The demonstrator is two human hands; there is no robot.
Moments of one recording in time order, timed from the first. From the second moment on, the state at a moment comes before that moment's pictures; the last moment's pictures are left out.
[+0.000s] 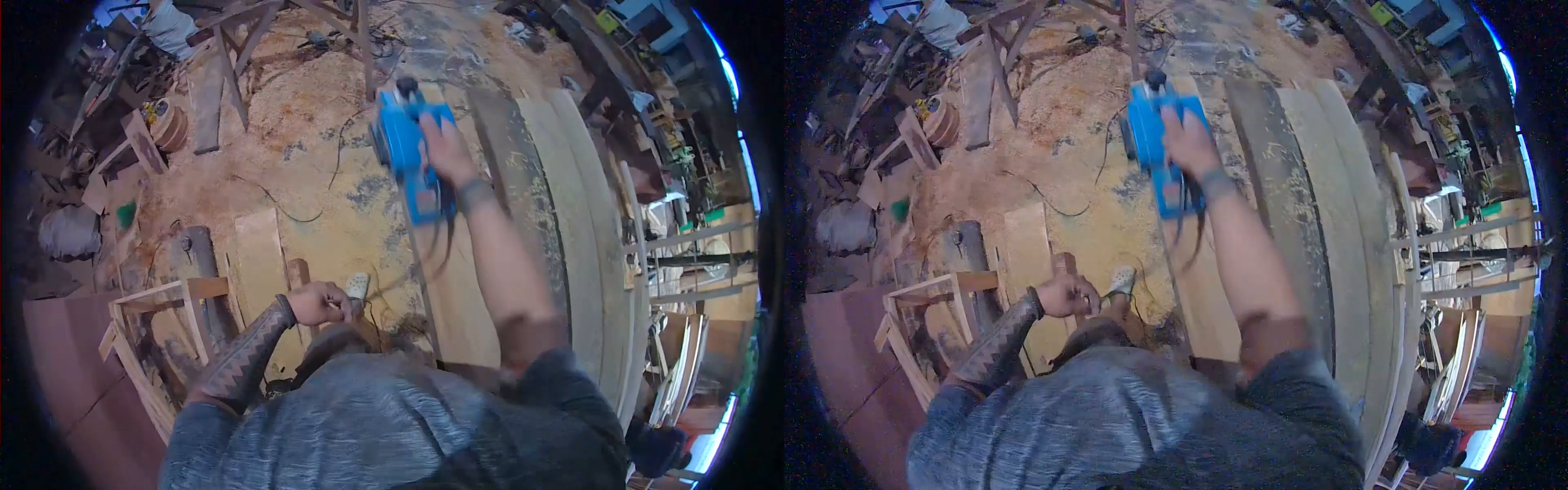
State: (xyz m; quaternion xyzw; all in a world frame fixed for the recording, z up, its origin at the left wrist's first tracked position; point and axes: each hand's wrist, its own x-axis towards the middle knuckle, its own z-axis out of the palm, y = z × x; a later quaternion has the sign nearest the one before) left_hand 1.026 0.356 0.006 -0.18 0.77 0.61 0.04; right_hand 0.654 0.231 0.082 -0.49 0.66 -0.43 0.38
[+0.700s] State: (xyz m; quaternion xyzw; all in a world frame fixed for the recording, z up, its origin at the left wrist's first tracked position) left_hand 0.996 0.446 -0.041 -0.24 0.79 0.56 -0.04; right_hand 0.633 0.371 0.088 -0.43 0.66 -0.45 0.41
